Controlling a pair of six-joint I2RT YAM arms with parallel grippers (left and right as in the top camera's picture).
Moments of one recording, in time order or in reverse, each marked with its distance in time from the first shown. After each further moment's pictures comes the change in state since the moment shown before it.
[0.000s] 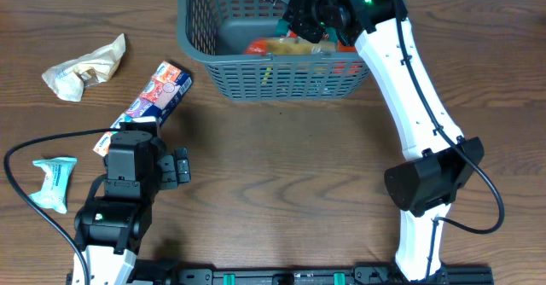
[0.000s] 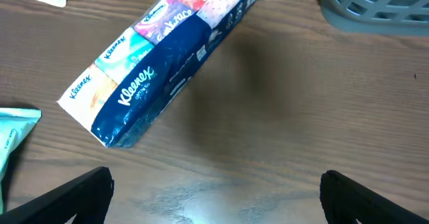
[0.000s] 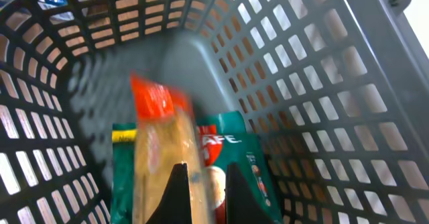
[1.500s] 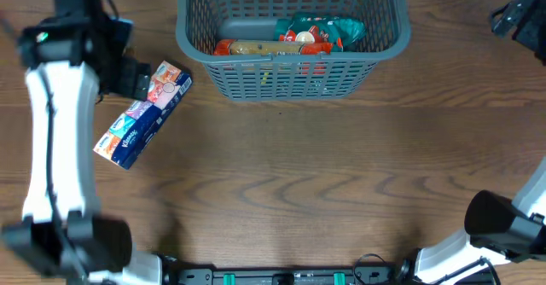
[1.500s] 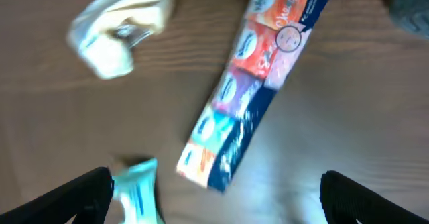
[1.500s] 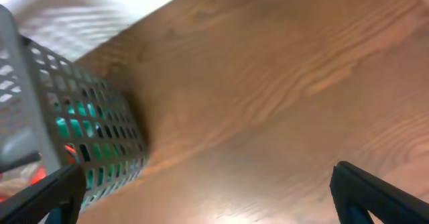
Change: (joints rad) left arm 0.210 0.908 1.068 -0.530 0.025 0.452; right arm -0.772 -0.294 0.056 -0.471 0.091 0.957
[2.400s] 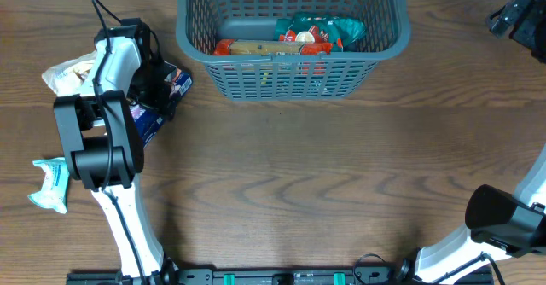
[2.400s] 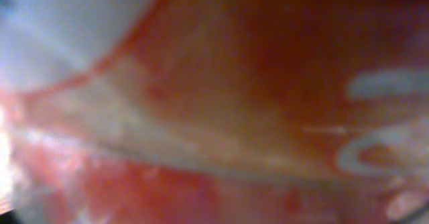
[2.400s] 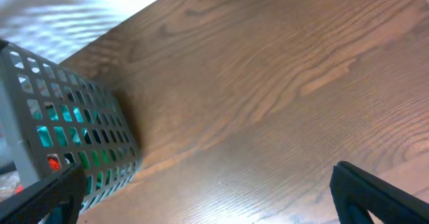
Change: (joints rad) left arm 0.006 0.541 0.000 0.129 0.058 0.186; right arm 0.000 0.025 -0.007 0.018 0.020 0.002
